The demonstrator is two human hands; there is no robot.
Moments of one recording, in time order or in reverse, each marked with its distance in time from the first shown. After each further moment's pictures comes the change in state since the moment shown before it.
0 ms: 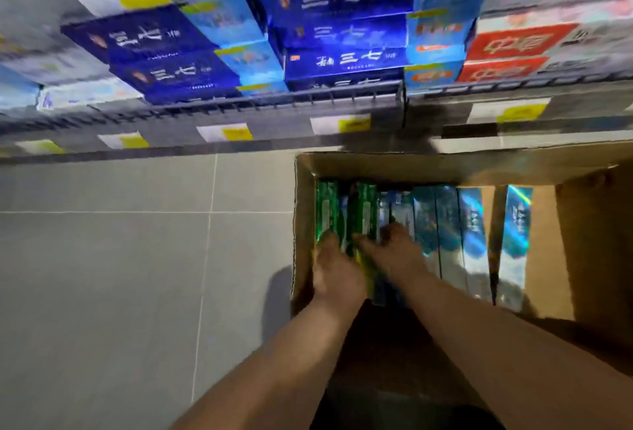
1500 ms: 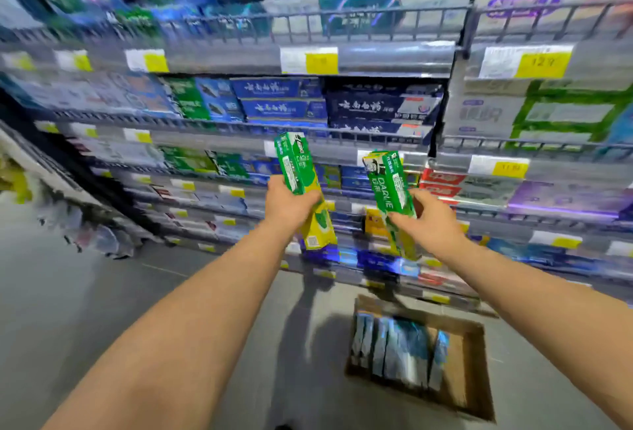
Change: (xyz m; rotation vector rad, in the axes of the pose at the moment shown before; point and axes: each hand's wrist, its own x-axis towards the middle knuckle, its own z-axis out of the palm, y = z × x) left_hand -0.390 0.255 -0.522 -0.521 0.432 0.331; right_hand -0.474 -0.400 -0.340 -0.082 0.243 -0.677
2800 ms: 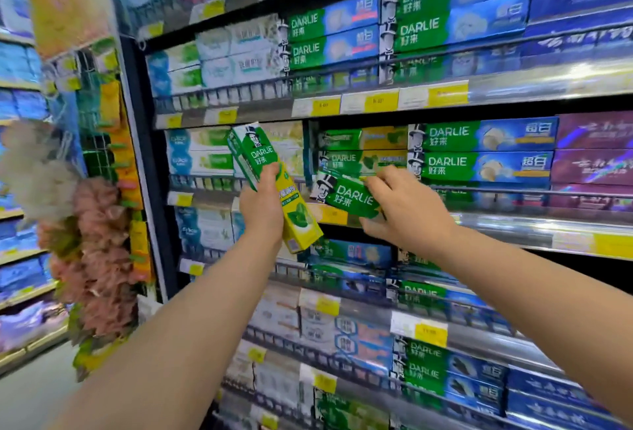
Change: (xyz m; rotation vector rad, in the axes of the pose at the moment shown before) left_hand 0.235 0.167 -0.526 -0.900 0.383 0.391; right_hand 0.143 -0.609 0.177 -0.822 0.575 -1.135
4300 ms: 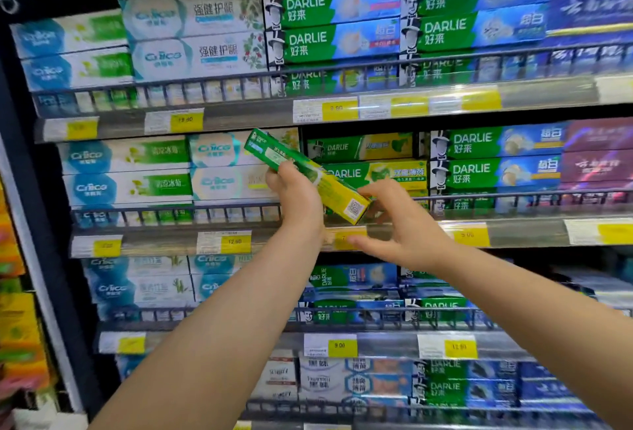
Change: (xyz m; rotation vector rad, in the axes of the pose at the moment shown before) left_hand 0.113 -0.024 0.051 -0.248 -0.375 -0.245; right_hand 0.051 -0.043 0.052 0.392 -0.002 0.271
